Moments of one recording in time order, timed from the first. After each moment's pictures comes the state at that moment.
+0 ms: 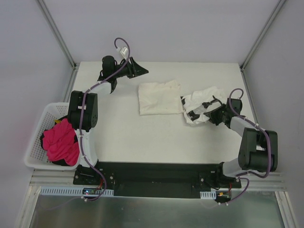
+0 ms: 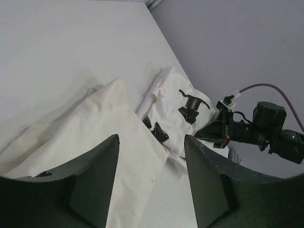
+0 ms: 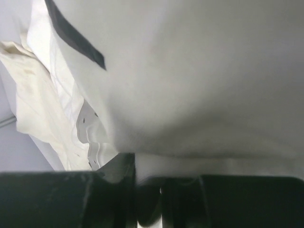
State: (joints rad) left arm -0.16 2.08 1.48 0.52 0.91 -0.80; right arm -0.11 1.48 0.68 -0.07 -0.28 0.96
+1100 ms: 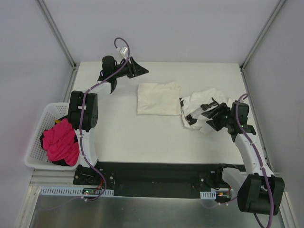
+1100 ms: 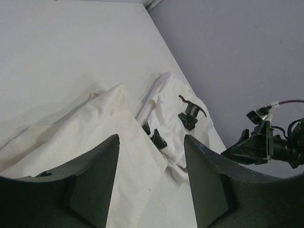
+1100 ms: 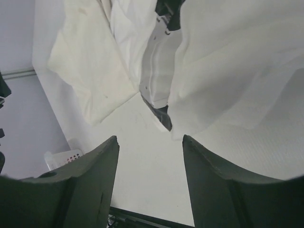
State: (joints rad) left arm -0.17 2.08 1.48 0.53 0.92 -0.82; right arm -0.07 1.03 0.63 -0.38 -0.35 0.89
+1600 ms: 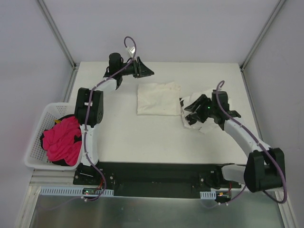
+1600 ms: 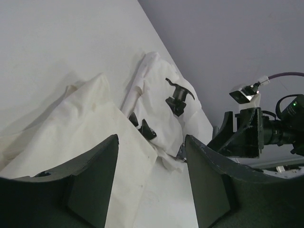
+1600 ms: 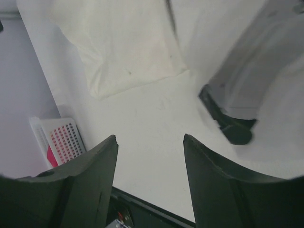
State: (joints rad) left arm -0.20 2.21 1.66 0.47 1.03 -0.86; right arm 0.14 1.18 0.76 -0.31 -0.33 0.91
